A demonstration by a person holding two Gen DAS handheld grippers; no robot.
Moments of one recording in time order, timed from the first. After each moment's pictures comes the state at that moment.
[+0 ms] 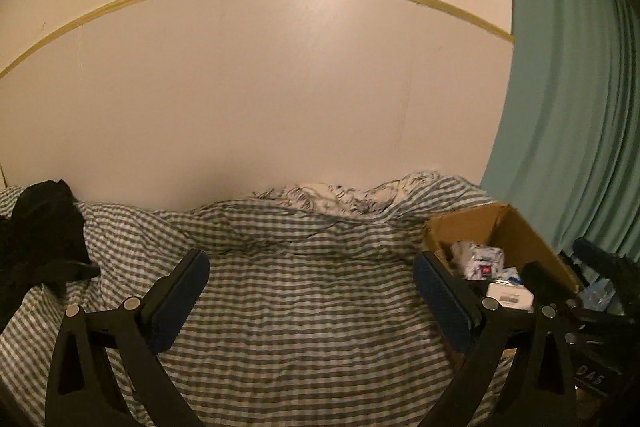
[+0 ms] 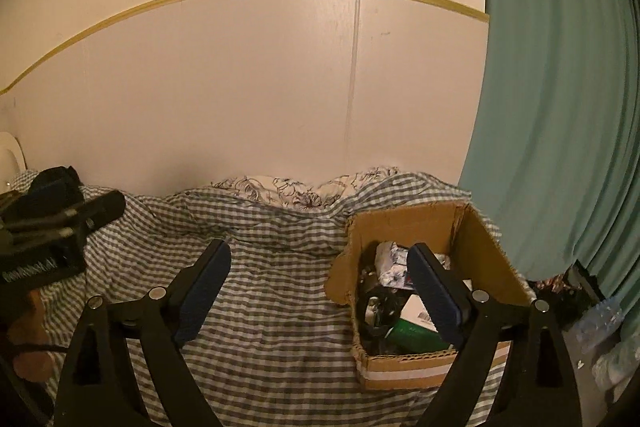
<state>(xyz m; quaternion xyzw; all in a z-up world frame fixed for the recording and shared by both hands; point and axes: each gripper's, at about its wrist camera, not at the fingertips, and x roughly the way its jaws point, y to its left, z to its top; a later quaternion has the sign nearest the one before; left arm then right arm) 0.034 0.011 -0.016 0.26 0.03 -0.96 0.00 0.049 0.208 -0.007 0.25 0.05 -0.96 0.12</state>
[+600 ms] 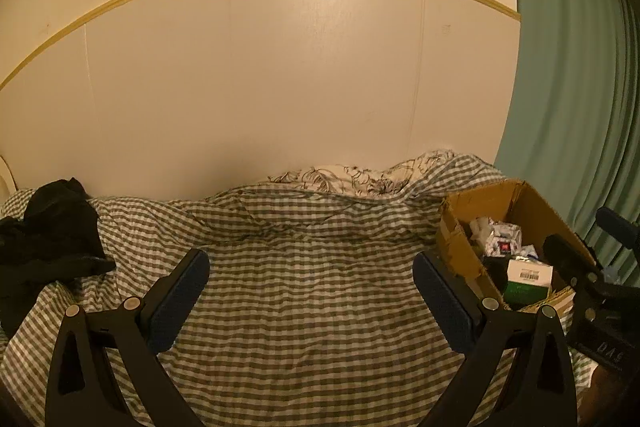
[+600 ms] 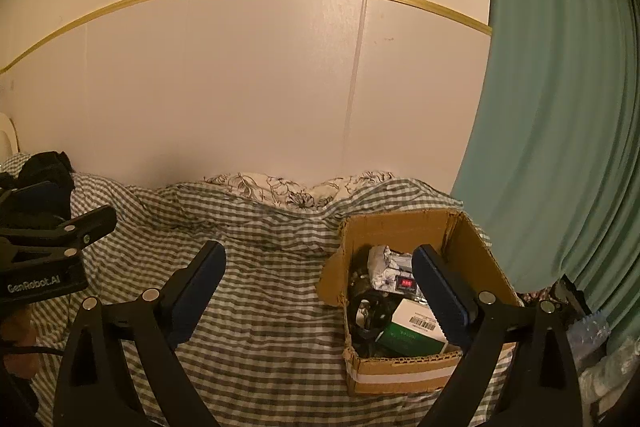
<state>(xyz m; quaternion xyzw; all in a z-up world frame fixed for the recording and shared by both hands) 0.040 0.004 -0.025 0.29 0.00 -0.96 0.02 0.052 0.201 -0.009 0.24 0.09 -0.96 0.10</state>
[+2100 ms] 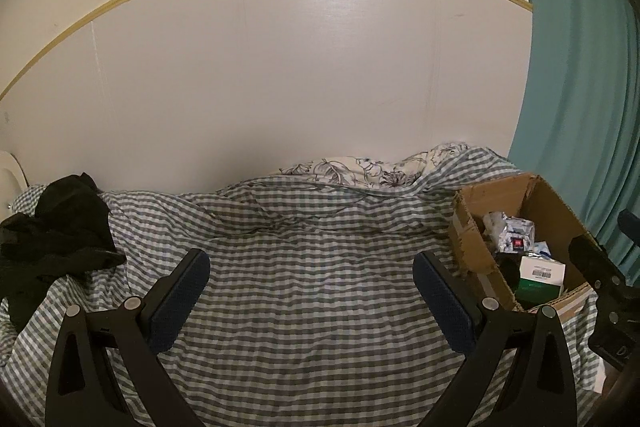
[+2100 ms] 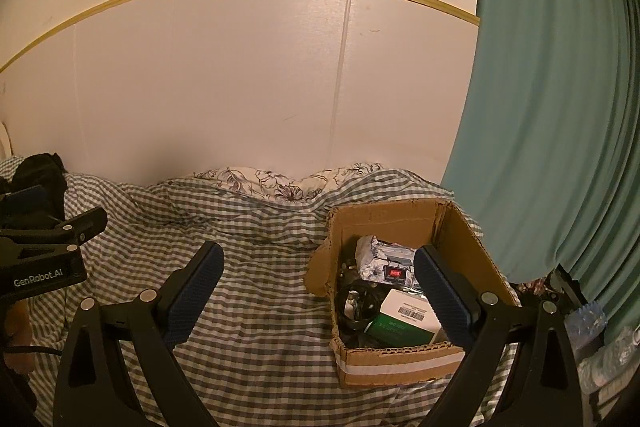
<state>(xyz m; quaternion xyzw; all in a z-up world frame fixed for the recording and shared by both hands) 0.034 0.010 -0.027 0.30 0.00 -0.95 0.05 0.054 0.213 -0.011 0.24 0.08 -0.96 0.09</state>
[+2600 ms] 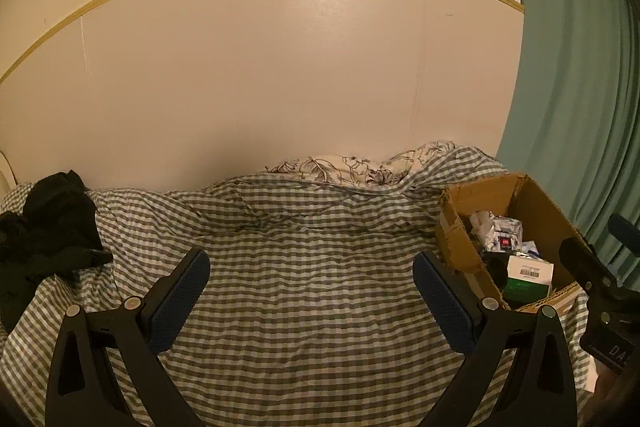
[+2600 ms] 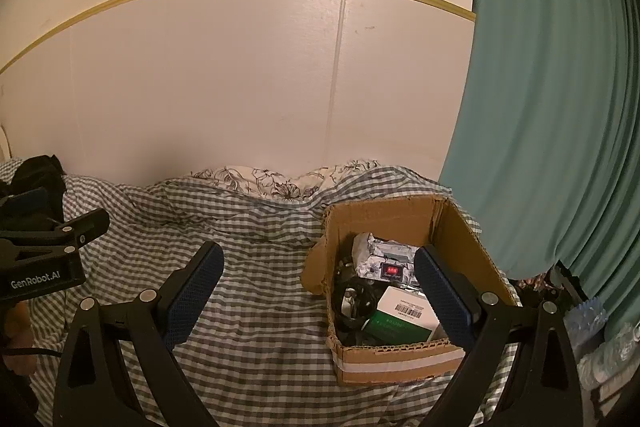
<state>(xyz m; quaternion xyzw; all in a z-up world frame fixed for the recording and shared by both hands) 0.032 0.011 -0.027 0.30 0.01 -0.95 0.03 0.054 0.219 -0.010 0.25 0.08 -0.96 0.09</state>
